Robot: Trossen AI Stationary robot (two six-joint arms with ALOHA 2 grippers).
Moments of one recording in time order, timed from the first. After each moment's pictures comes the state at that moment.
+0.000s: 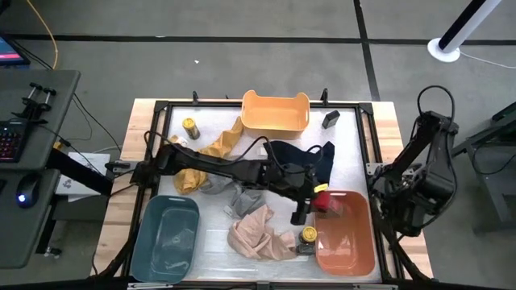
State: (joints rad) left arm -0.18 2.21 2.03 -0.20 0.07 0.03; right arm 1.10 1.12 1.22 -1.57 0.00 1.88
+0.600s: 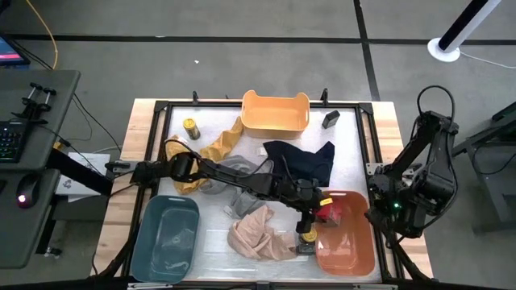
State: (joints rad) left arm -0.18 2.41 2.03 -0.09 0.10 -0.05; right arm 1.10 1.12 1.21 -1.51 0.22 2.02
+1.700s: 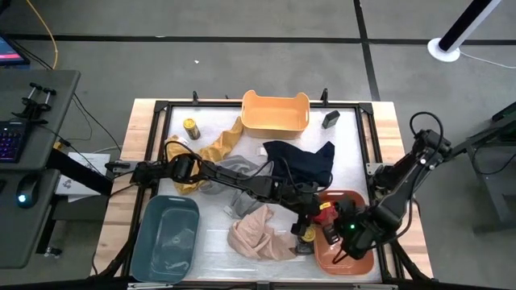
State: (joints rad) left arm -0.20 2.42 2.03 -0.16 0.08 0.12; right arm 0.85 1.47 1.21 -1.13 0.27 1.96
